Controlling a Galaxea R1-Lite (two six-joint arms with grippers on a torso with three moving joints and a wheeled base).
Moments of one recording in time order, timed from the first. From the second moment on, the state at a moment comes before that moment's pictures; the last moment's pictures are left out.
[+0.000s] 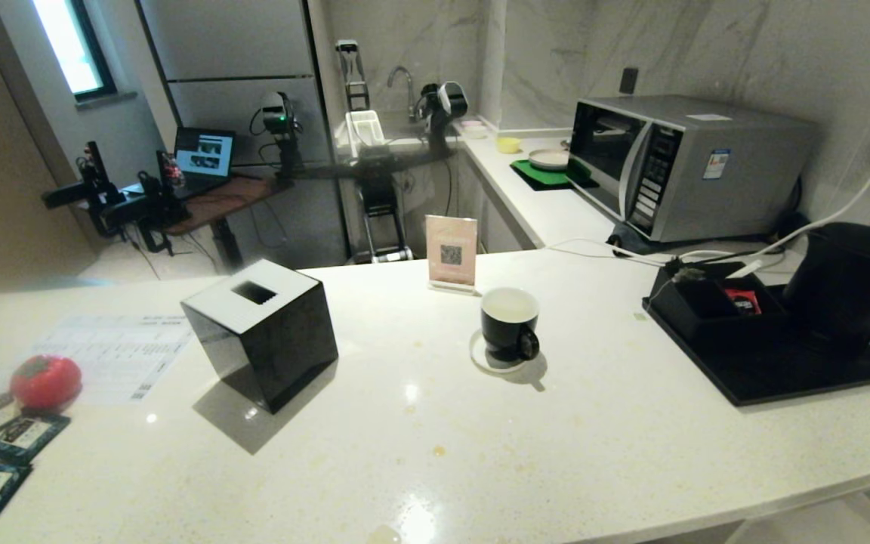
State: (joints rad) left arm -0.01 0.00 0.00 0.00 0.01 -0.01; right arm -0.01 0.00 0.00 0.00 -0.03 0.03
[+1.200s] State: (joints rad) left arm -0.01 0.00 0.00 0.00 0.01 -0.01; right arm -0.01 0.00 -0.03 -0.03 -0.03 0.04
